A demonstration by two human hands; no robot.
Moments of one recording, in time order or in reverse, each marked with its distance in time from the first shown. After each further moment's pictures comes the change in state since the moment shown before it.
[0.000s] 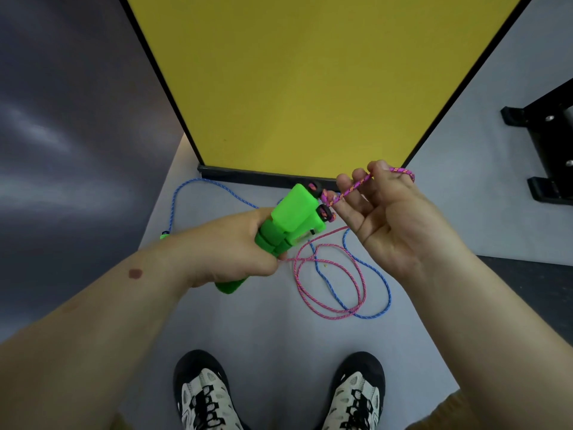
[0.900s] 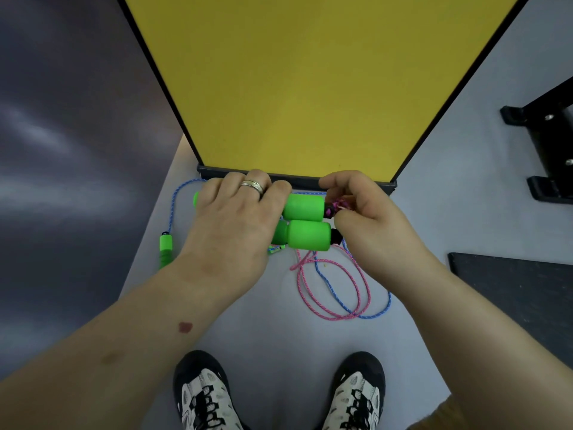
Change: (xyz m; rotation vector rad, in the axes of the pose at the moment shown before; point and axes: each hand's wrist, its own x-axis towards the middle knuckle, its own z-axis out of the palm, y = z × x) left_hand 0.004 0.004 0.019 1.061 0.734 0.269; right_hand -0.009 0.020 -0.009 -1.060 -0.214 -0.358
